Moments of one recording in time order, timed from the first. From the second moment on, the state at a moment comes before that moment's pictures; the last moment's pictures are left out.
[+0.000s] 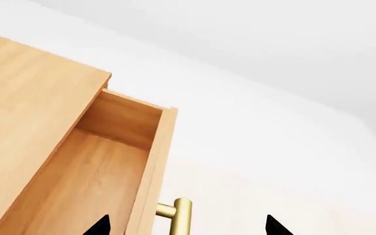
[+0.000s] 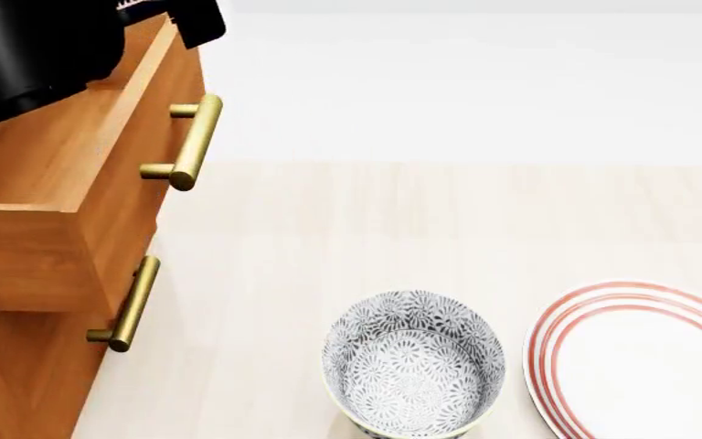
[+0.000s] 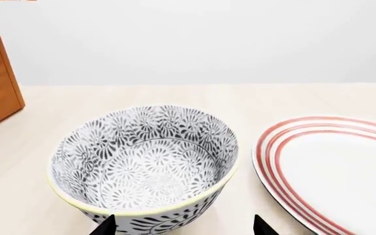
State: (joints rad) left arm -1.54 -0.03 0.08 -0.72 -0.83 -1.02 -0.68; right arm 0.08 0.32 -0.42 0.07 0.38 -0.03 0.35
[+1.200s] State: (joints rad) left arm -1.59 -0.05 0.03 -1.01 -1.02 -0.86 -0.82; right arm 0.09 0.33 -0.43 0.08 0.40 -0.02 0.36
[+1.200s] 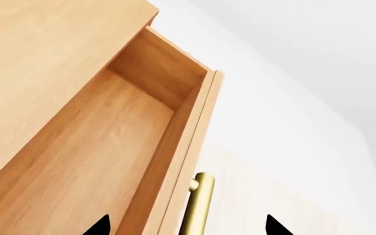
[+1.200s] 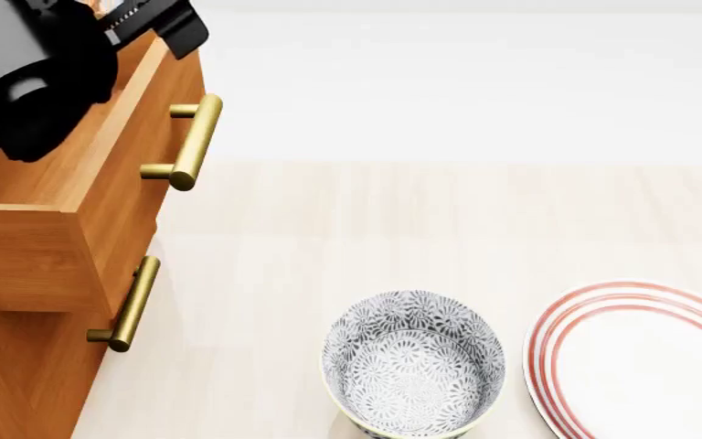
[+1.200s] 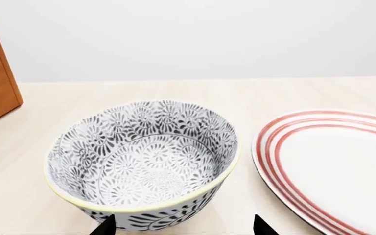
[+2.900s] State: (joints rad) left arm -1.55 -0.03 0.55 -0.95 -1.66 -0.80 -0.81; right arm 0.09 0.35 -0.45 0.08 0.41 -0.03 0.37
